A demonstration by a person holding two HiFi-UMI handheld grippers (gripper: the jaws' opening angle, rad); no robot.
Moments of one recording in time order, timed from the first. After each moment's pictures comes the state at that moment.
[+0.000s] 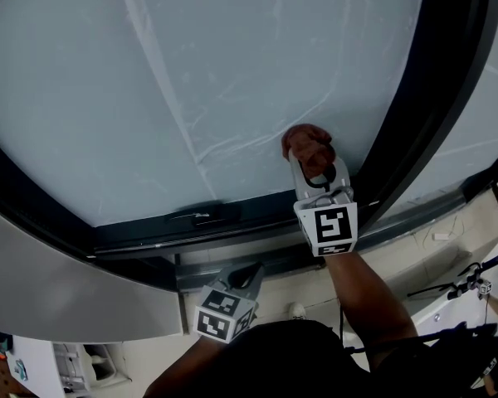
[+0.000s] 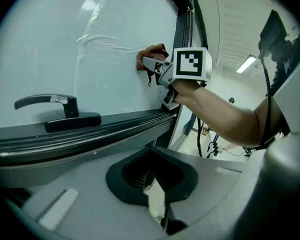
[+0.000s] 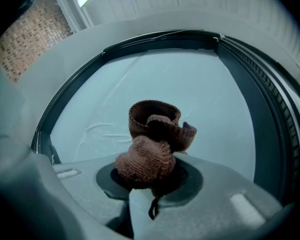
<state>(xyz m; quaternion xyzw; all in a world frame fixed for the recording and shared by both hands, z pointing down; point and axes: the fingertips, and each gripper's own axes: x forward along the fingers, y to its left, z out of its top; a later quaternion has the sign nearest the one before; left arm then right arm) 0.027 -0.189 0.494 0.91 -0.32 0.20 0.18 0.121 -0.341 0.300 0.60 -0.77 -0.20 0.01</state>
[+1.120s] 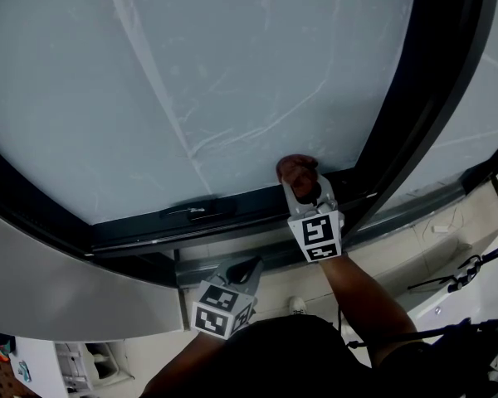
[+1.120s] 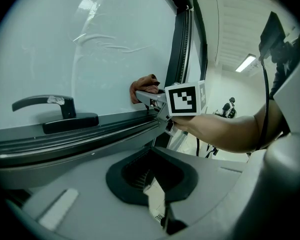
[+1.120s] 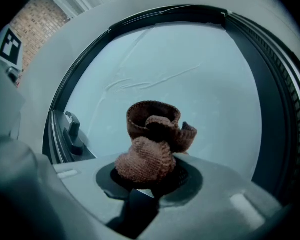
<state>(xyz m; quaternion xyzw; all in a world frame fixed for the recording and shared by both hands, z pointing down) 0.032 -0.187 0.493 0.91 -0.31 0.20 0.18 0.122 -0.345 0.415 0.59 -0.79 -0.13 0.11</state>
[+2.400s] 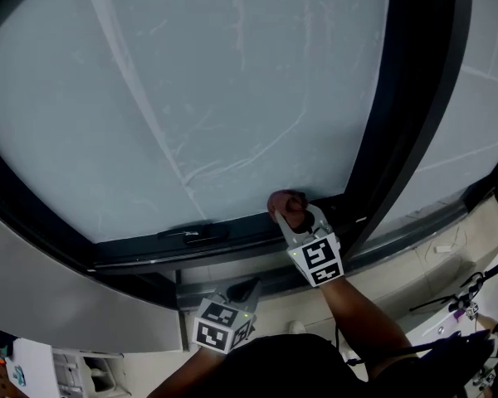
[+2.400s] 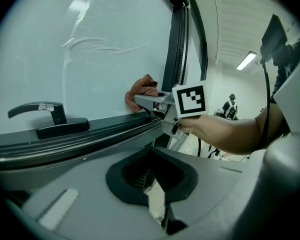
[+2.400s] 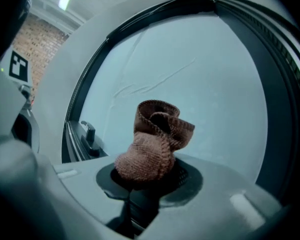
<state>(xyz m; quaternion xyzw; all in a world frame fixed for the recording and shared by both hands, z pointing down) 0.056 -0.183 0.486 0.91 -0.32 0.21 0.17 0.126 -0.324 0.418 0.52 -0.84 -0.08 0.10</state>
